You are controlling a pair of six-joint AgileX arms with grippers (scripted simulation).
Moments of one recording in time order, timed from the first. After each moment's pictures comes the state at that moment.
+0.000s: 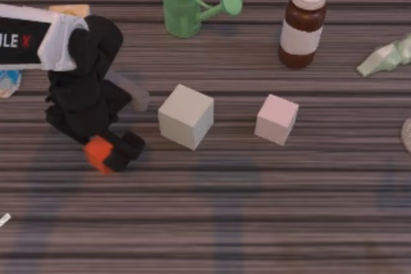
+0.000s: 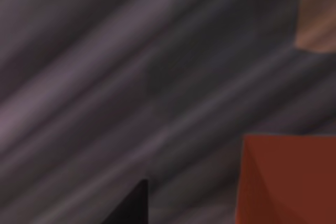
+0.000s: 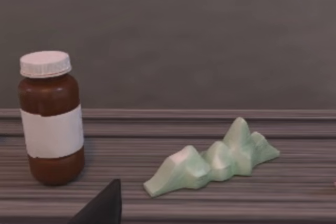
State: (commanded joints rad) left arm -0.31 2.10 1.28 -0.76 0.00 0.39; right arm 0.00 0.00 0.00 0.00 0.00 0.00
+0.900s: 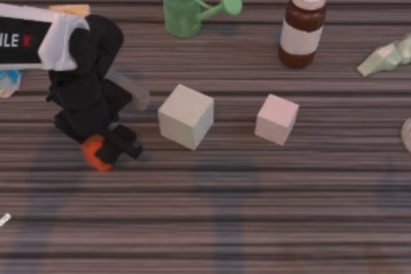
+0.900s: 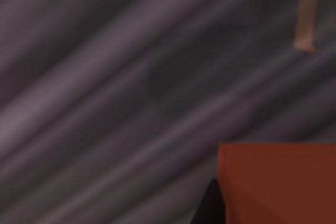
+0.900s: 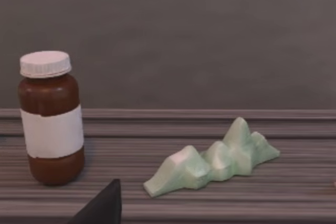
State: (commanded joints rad) left arm -0.31 2.06 1.30 -0.78 0.01 0.38; right arm 0.00 0.00 0.00 0.00 0.00 0.00
